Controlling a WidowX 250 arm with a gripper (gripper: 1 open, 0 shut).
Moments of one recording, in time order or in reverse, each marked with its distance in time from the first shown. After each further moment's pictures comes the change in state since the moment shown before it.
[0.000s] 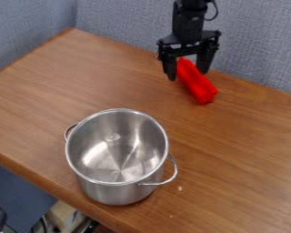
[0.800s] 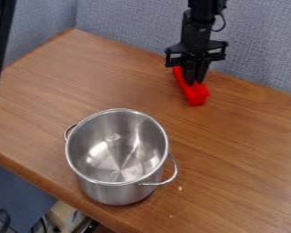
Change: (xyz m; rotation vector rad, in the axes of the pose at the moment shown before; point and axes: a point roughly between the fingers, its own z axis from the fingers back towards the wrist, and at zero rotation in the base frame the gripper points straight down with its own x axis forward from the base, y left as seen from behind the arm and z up) arm 0.001 -0.015 -0.017 -0.005 -0.022 -0.065
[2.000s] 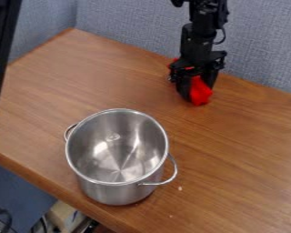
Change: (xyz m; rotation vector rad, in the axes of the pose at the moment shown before) arm -0.010 0.002 -0.017 0.006 0.014 0.162
